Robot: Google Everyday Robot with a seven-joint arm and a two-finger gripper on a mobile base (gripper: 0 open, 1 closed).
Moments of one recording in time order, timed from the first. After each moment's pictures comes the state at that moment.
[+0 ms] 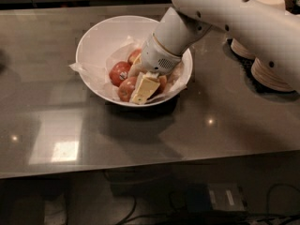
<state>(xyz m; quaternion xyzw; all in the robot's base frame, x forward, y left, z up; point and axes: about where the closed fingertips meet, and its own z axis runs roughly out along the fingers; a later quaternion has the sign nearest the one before) 0.535 0.026 0.869 -0.72 0.63 0.18 0.21</state>
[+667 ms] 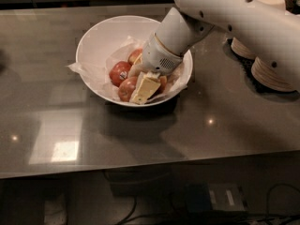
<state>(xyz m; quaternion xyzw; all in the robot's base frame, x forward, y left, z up) 0.535 0.024 0.873 -0.72 0.63 0.19 0.22</state>
